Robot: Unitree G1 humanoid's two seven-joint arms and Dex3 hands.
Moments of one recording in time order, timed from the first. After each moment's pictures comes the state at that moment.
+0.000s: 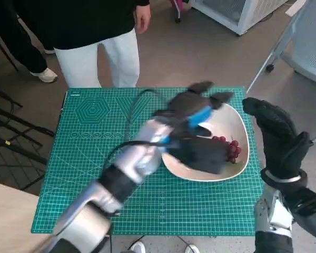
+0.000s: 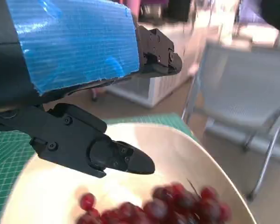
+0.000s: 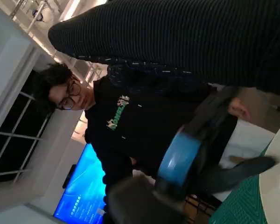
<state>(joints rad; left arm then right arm) -0.94 0.14 -0.46 0.61 0.65 -0.04 -0.11 -0.45 -0.17 -0.21 0.42 0.38 -0.76 0.55</state>
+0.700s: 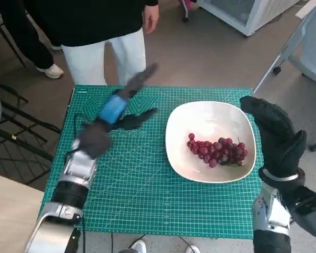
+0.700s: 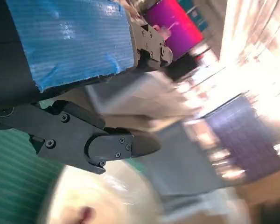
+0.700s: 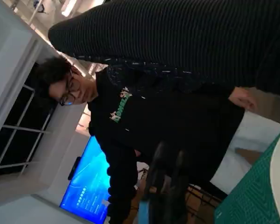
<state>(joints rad) -0.68 0.25 0.04 0.77 -0.12 -0.64 -0.35 -0.47 -0.16 -0.20 0.44 0.38 -0.77 0.55</state>
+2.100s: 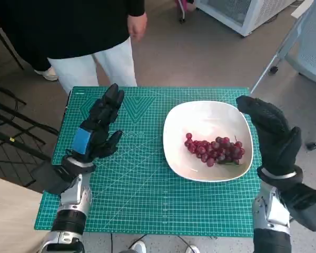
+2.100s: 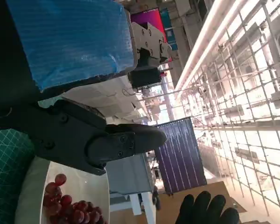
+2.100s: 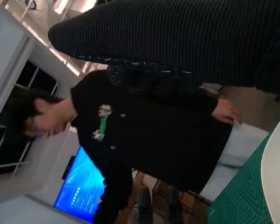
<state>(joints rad) -0.49 0.18 0.17 0.70 -0.32 -0.72 -0.56 -0.48 -0.17 -0.19 0.45 0.37 -0.75 0.55</state>
